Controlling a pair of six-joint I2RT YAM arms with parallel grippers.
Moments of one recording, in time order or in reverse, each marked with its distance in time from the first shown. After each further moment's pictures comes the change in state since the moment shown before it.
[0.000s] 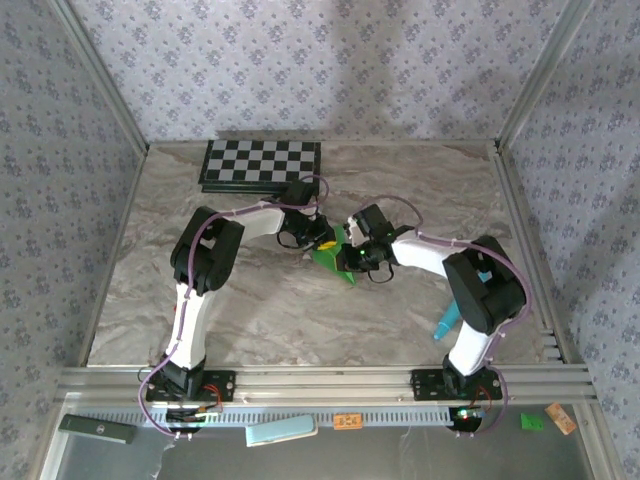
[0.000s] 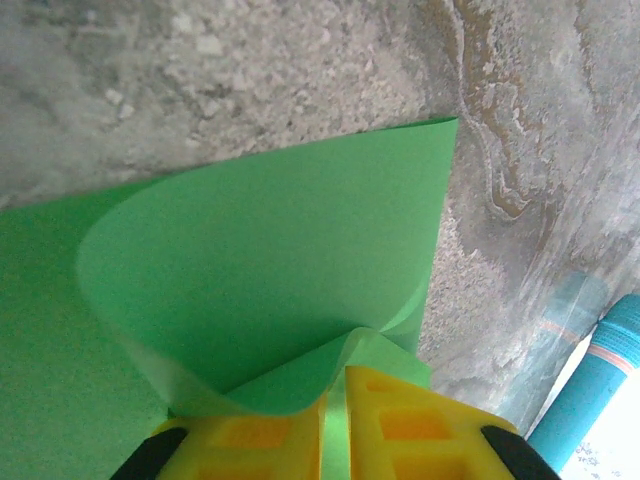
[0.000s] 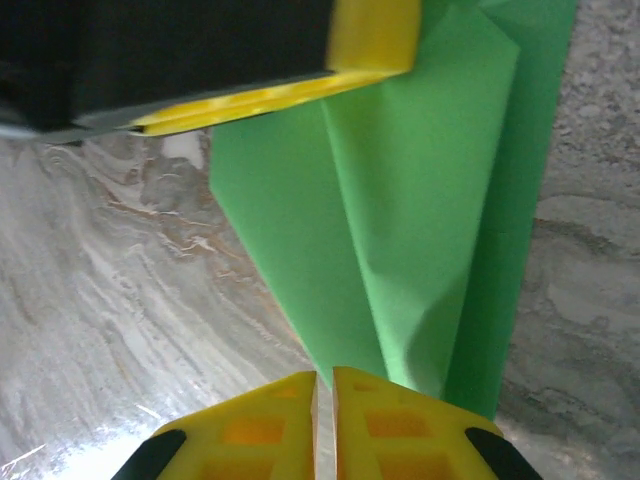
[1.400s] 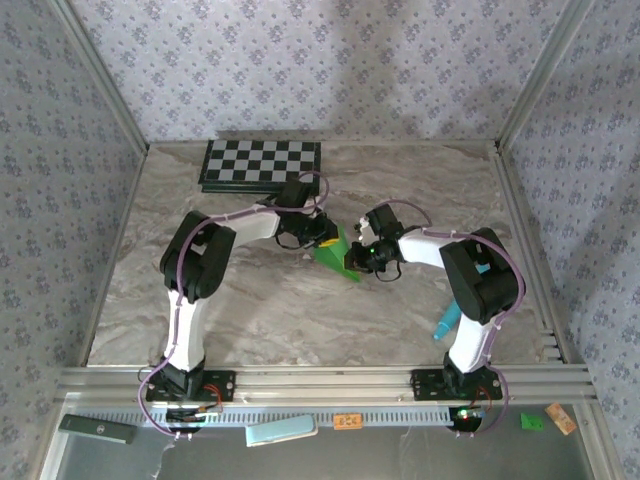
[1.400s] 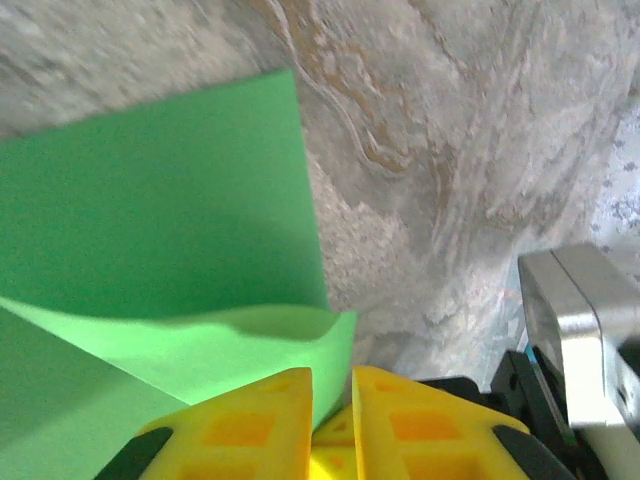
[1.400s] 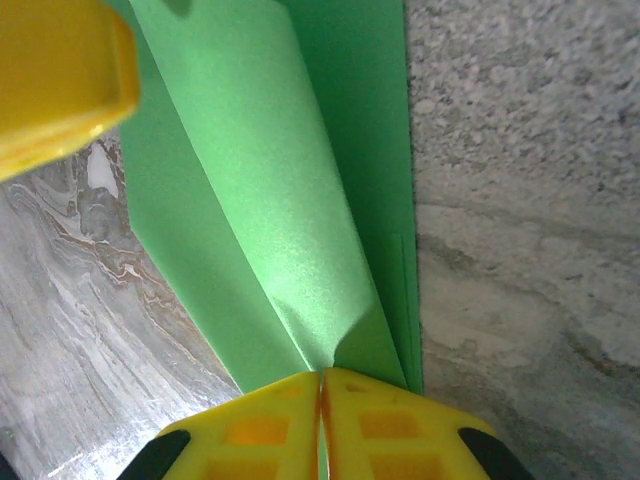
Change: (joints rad) left arm -0.022 -0.106 -0.095 0.117 0.045 0.037; right arm -0.097 0.057 -0.034 0.050 -0.102 0.027
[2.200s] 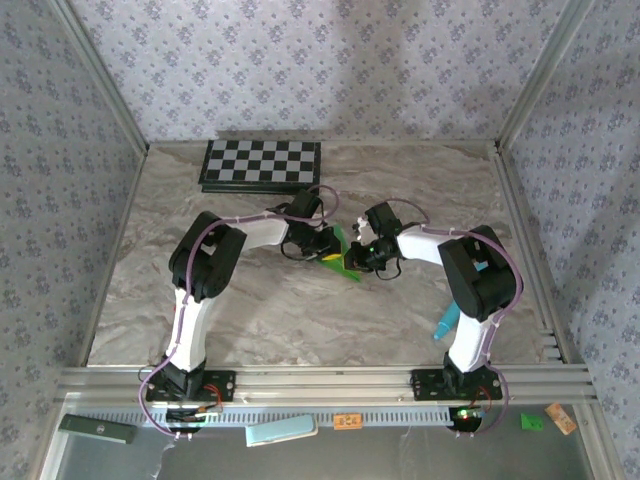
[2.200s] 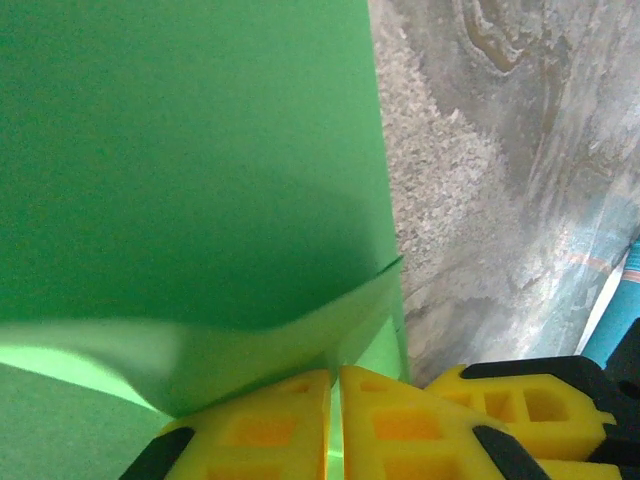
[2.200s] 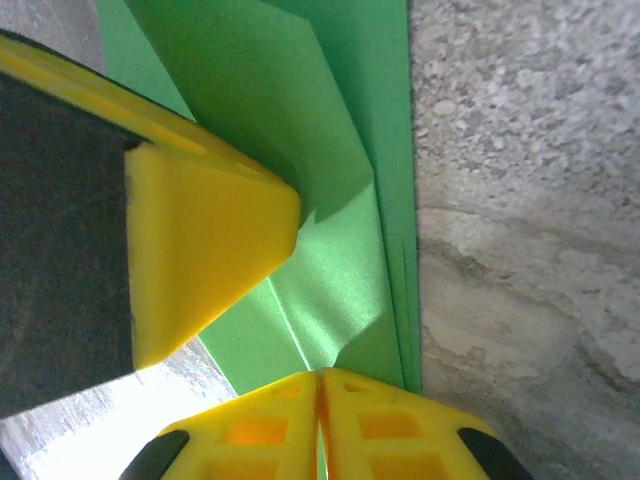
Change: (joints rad) left arm -0.034 0.050 -0.007 -0.052 -0.033 0.053; right arm -0.003 0.024 0.040 -0.066 -0.010 -0.071
